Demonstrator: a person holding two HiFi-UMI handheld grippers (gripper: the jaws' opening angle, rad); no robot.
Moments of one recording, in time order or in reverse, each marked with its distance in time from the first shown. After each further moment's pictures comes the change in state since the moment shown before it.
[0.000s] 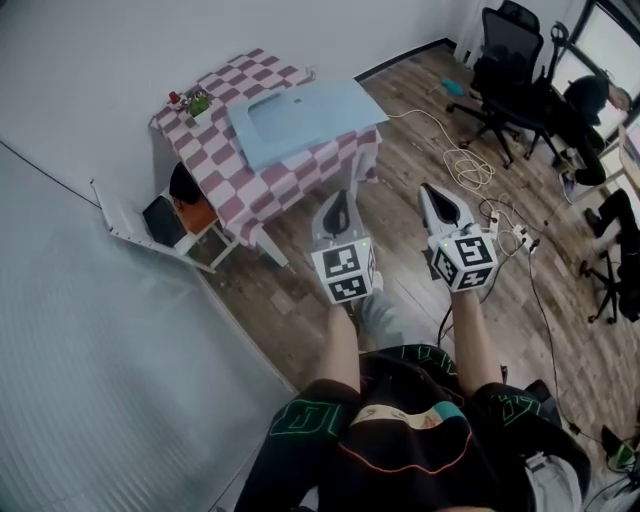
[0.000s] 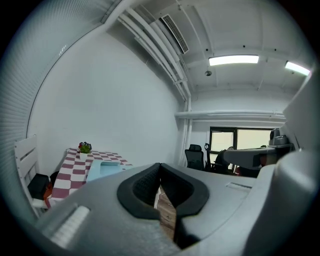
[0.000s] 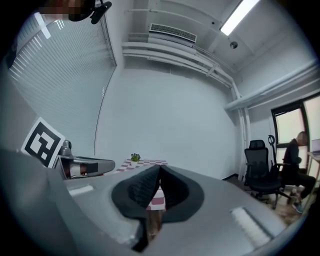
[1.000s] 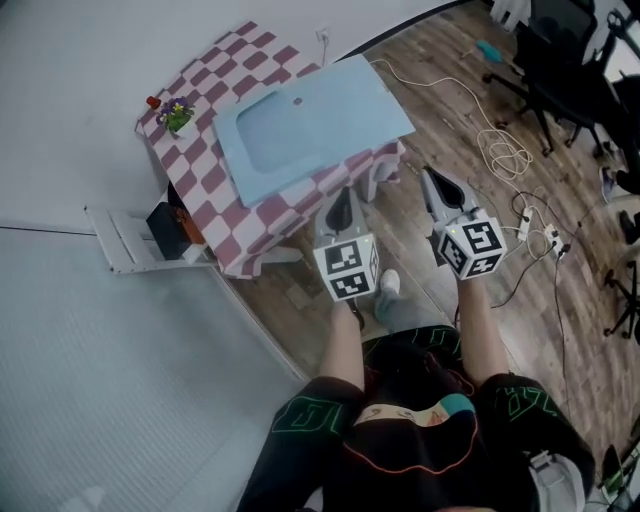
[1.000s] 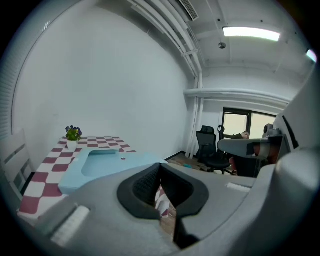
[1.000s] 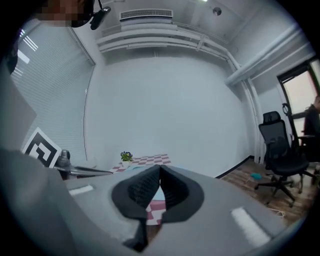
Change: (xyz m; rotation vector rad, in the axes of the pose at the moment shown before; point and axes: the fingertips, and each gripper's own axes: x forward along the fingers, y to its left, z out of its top) left arm 0.211 0.049 -0.056 0.012 0.219 0.081; right arm 0.216 -0.109 -0.053 0.158 0.072 0.124
